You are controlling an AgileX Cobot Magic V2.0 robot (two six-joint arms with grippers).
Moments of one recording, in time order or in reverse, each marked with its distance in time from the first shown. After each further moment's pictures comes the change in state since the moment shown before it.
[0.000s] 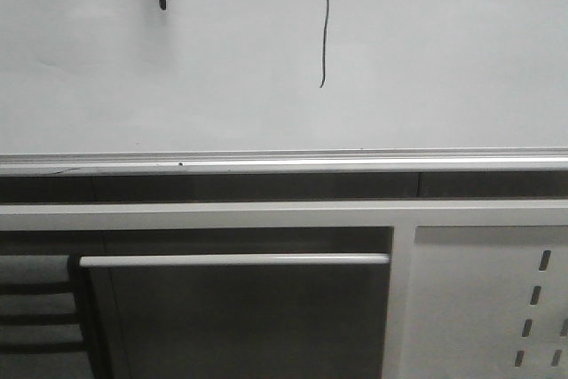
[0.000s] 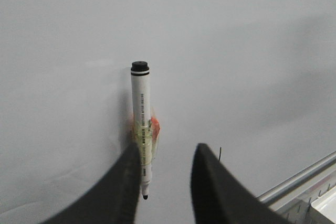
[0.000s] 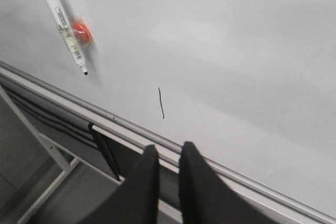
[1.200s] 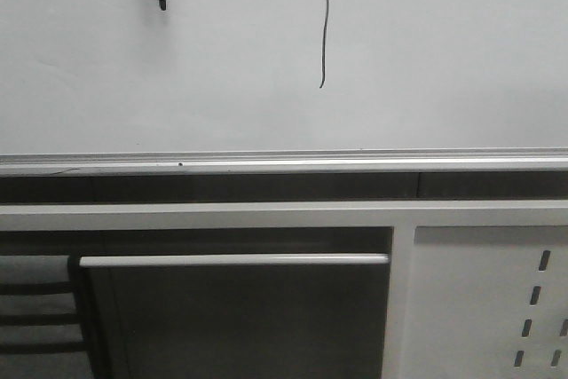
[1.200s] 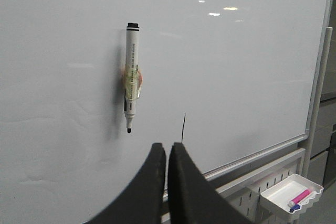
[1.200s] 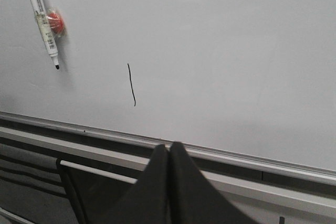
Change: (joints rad) left arm 0.000 -0.665 0.410 -0.055 0.143 0.030; right arm -0.005 -0.743 0.731 0.043 -0.362 0.002
